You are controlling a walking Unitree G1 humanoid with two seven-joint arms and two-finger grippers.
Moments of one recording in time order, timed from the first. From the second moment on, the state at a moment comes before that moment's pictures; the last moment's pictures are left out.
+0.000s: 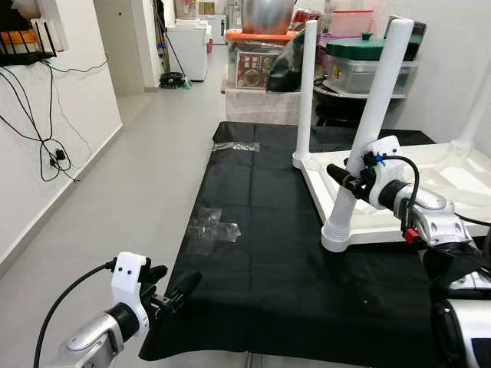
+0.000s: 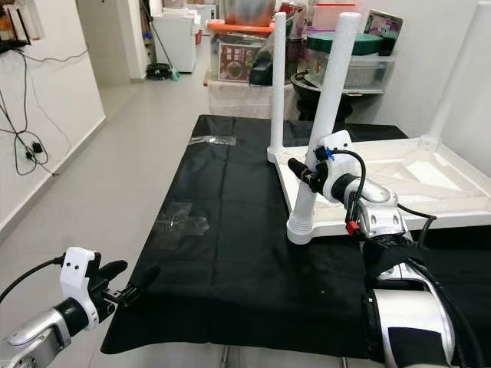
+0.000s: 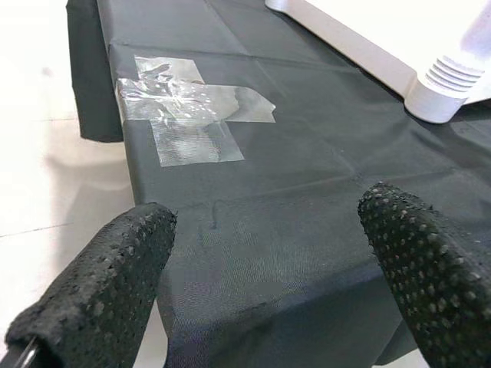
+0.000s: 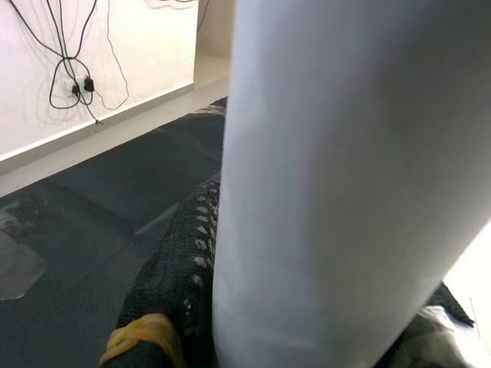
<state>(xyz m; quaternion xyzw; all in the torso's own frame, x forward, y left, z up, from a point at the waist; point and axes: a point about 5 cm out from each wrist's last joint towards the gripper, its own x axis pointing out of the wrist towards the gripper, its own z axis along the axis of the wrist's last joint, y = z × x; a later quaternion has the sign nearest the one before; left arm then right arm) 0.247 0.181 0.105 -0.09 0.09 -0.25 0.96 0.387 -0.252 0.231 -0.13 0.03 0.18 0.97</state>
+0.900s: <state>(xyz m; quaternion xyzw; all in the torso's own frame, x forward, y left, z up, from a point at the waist) 0.248 0.180 0.106 -0.09 0.09 -0.25 0.96 0.399 -0.241 0.271 0.33 -0.09 0.13 0.93</state>
